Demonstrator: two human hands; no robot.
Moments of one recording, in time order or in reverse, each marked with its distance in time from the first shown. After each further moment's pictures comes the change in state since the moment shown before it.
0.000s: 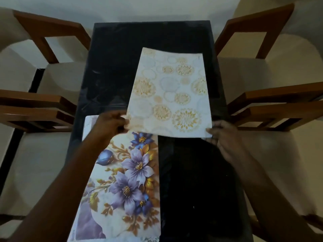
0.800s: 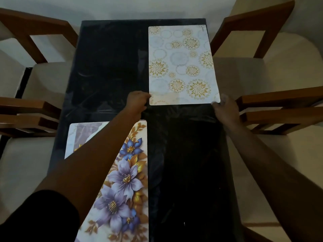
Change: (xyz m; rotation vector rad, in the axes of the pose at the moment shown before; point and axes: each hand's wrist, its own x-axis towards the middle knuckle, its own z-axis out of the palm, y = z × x) left_hand 0.130 0.044 0.126 -0.047 0.087 -0.087; right_hand 0.127 -0.056 -0.019 -0.639 0.247 -0.312
